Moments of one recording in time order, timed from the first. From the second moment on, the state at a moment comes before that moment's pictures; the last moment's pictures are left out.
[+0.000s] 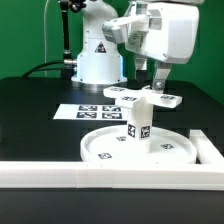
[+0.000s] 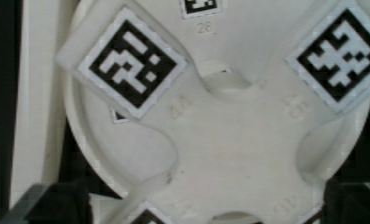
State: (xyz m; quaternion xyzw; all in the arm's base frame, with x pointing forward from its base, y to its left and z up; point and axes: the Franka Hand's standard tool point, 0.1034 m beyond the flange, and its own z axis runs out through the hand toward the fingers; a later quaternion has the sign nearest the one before) arm 0.575 0.042 0.124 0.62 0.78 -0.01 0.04
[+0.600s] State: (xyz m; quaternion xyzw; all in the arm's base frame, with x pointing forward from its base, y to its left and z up) arm 0.571 0.035 0.116 0.62 0.78 -0.02 0.04
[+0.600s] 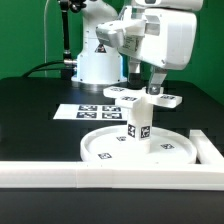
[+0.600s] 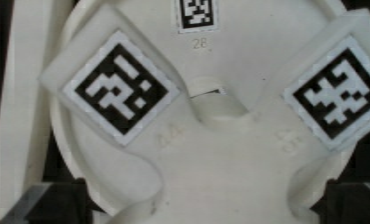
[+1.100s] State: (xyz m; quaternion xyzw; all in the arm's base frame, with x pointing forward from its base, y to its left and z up) arm 0.568 0.033 0.108 0.63 0.77 -0.02 0.03
